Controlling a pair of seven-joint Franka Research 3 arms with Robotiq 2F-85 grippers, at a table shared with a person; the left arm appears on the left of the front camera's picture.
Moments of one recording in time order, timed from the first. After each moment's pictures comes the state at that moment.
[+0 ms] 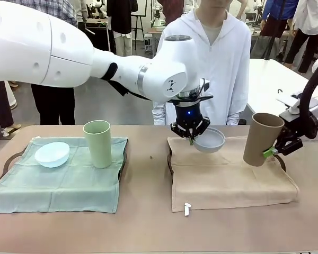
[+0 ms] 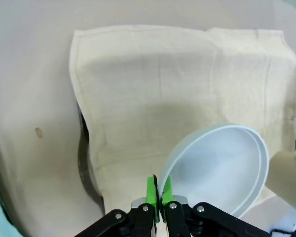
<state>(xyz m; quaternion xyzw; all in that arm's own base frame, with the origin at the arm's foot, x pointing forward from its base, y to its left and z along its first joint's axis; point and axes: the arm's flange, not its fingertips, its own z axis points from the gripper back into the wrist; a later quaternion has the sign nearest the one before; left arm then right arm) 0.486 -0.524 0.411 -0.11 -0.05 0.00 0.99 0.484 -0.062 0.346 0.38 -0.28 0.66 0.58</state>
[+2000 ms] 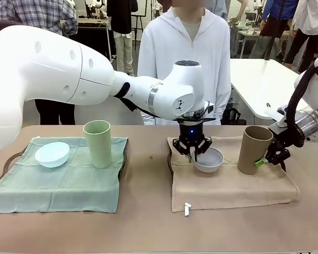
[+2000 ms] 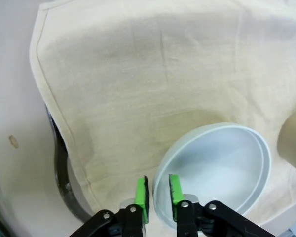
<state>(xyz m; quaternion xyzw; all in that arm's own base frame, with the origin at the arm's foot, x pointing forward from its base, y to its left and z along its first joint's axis) 0.487 -0.542 0.346 -0.07 -0.01 -0.04 1.00 0.511 -0.059 0.291 0.37 -0.27 0.68 0.58</state>
